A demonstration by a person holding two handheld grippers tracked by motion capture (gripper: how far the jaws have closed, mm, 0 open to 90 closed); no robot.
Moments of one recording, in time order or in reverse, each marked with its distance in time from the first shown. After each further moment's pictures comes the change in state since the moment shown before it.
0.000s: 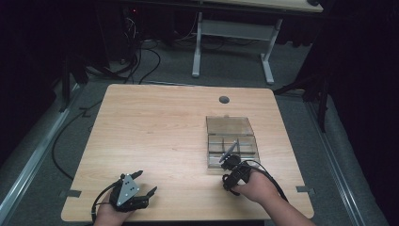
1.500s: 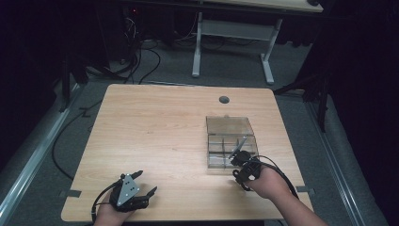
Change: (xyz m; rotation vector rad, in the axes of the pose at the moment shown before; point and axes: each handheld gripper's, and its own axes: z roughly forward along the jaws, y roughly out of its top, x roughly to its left) left arm 0.000 0.000 0.000 0.003 0.002 0.002; right arm -0.021 -0.014 -0.023 -0.001 -0.046 -0.024
